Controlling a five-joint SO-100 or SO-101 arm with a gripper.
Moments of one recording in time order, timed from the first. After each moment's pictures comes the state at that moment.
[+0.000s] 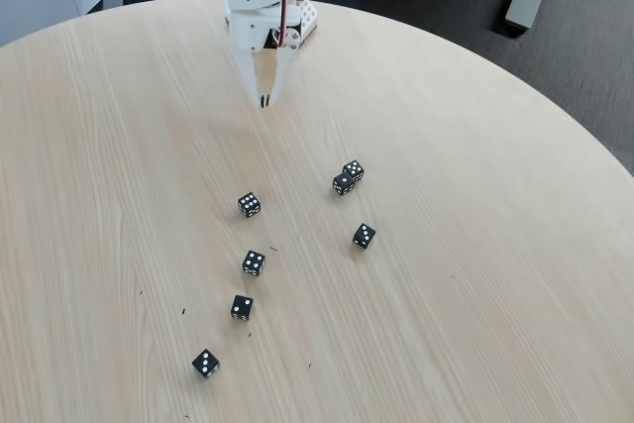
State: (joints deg) arm 1.2 178.2 173.0 70.8 9.4
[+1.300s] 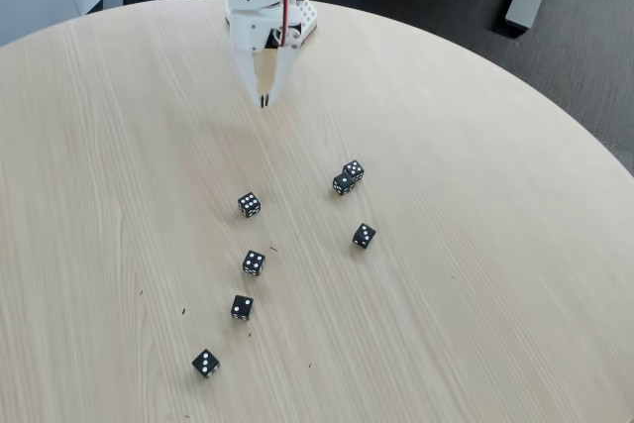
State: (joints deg) arm 1.3 178.0 173.0 70.4 5.4
